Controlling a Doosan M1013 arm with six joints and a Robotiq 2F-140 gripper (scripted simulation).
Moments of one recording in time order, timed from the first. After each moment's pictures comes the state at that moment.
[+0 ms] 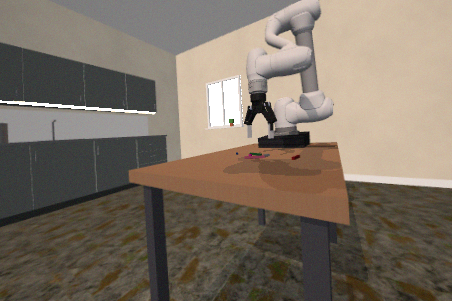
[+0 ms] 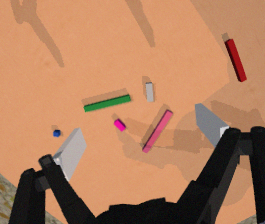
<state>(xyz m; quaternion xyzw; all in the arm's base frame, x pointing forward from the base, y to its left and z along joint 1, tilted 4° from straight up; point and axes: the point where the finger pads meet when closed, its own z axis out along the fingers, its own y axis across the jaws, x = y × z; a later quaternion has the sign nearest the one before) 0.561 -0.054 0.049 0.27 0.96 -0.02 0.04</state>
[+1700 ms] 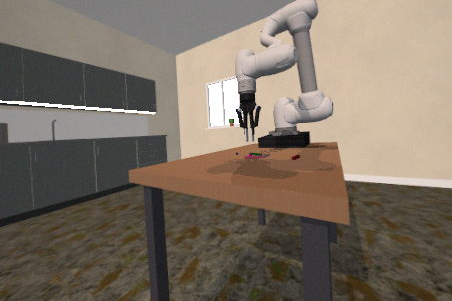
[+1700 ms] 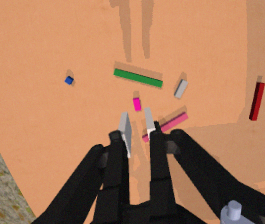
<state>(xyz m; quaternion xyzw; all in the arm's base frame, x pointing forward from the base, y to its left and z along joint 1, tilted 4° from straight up) 0.565 -0.102 0.058 0.02 1.00 -0.01 0.03</state>
